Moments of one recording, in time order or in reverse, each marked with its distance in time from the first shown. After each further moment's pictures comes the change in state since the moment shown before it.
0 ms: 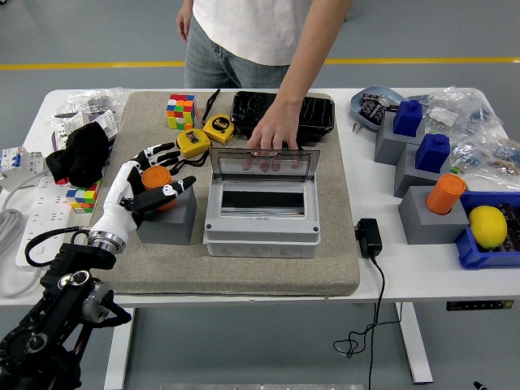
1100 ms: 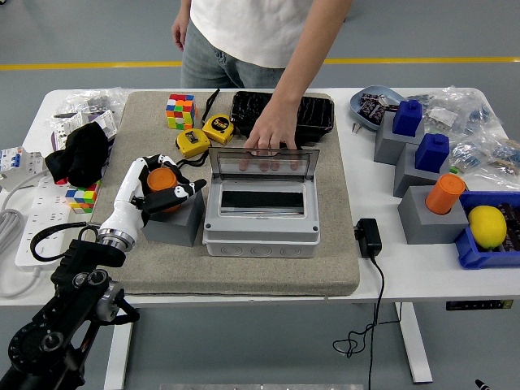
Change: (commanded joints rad) left arm -0.024 0.000 0.055 -0.003 0.113 0.111 0.000; right arm 0.002 -0.002 0.001 -0.001 0.004 -0.001 0.002
